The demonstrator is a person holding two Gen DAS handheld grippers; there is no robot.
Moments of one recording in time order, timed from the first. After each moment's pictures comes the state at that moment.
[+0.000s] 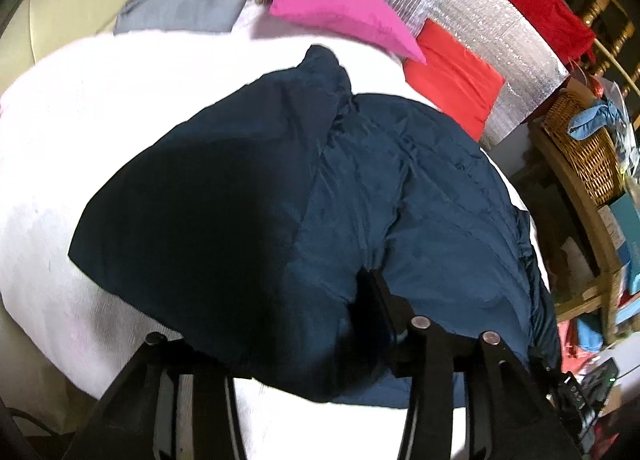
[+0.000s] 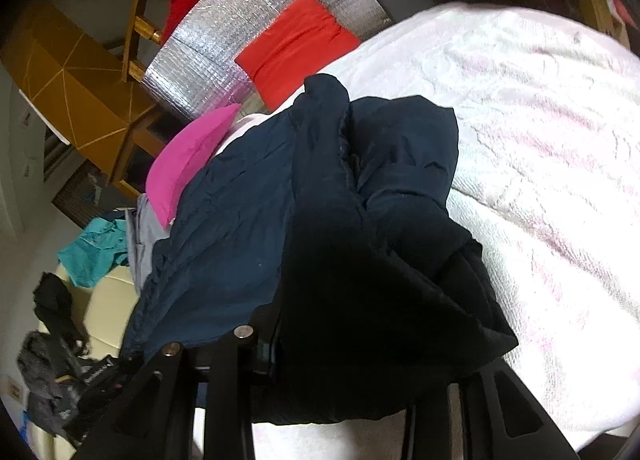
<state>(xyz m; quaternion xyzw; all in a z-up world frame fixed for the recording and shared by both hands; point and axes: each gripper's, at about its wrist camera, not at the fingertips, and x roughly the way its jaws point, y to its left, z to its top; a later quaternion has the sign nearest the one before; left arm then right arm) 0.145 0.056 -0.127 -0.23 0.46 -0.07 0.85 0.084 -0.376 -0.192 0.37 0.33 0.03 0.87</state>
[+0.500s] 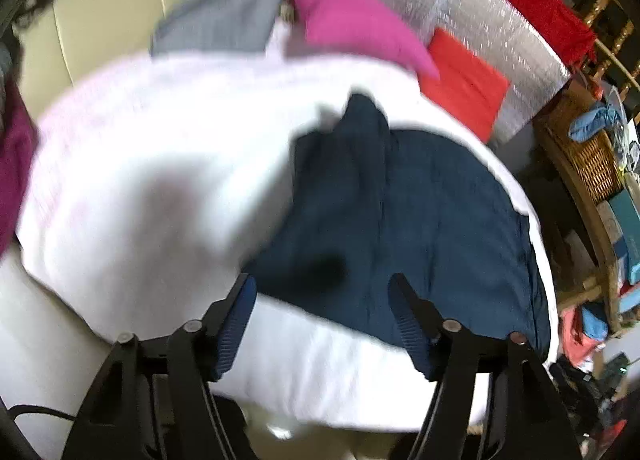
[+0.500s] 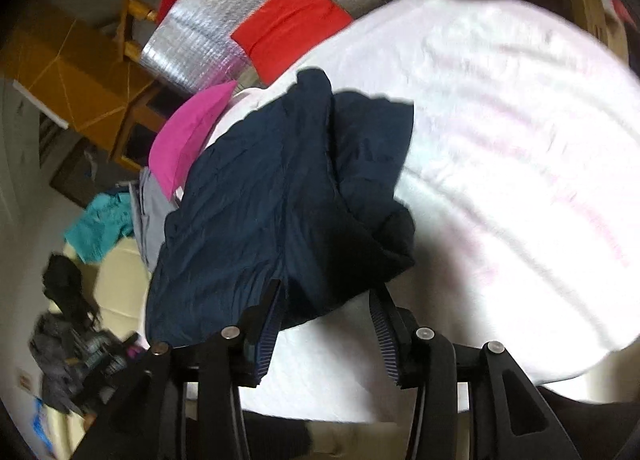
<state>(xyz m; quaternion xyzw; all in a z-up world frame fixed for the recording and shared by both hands) 0.114 0.126 -0.073 -0.19 0.45 -0.05 0.87 0.031 -0.398 -0.147 0.32 0.37 0.03 0.87</state>
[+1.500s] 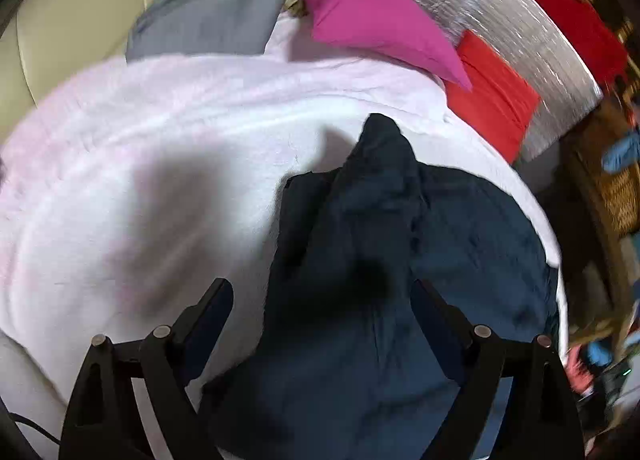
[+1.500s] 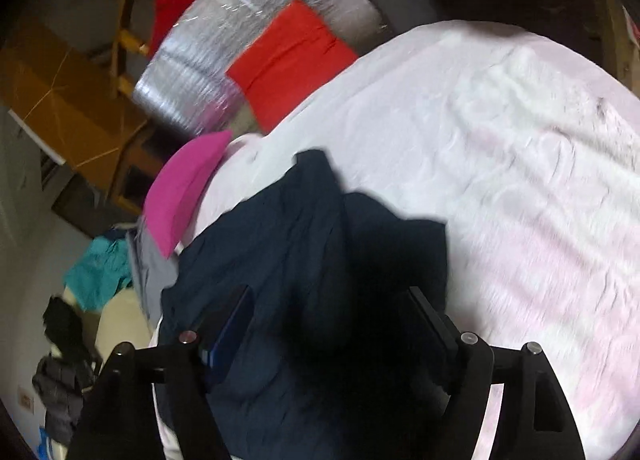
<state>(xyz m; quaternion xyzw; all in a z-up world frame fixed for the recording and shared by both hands) 0.231 0.116 -0.114 -0.23 0.48 -0.02 0.85 0.154 -0.450 -0.149 0.37 0.34 0.01 0.86</state>
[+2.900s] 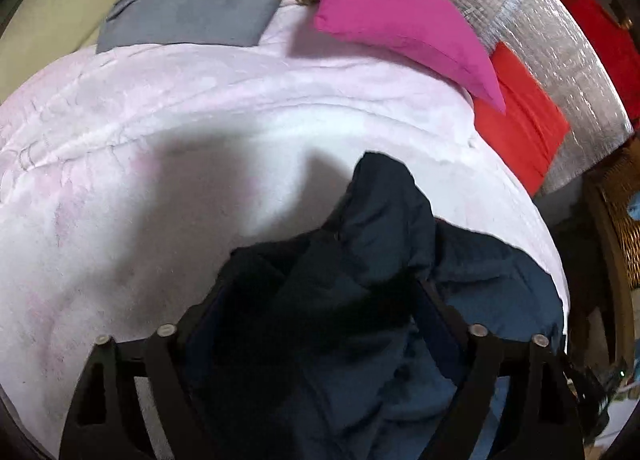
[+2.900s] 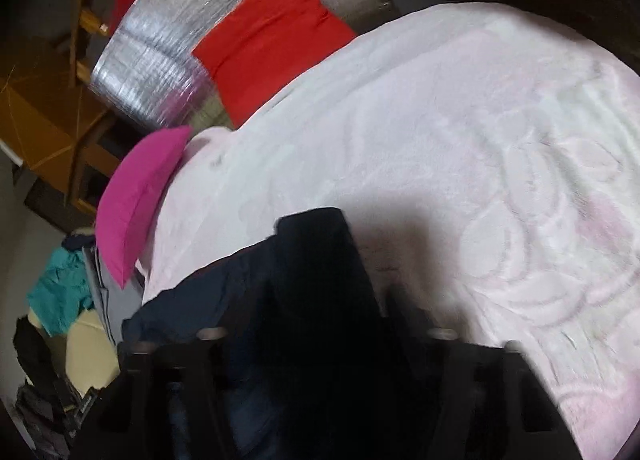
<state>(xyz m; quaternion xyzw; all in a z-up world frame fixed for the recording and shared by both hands) 0.295 0.077 -0.134 -0.25 0.47 0.02 0.85 0.311 -0.421 -0.166 0.32 0.39 -0.01 0.86</state>
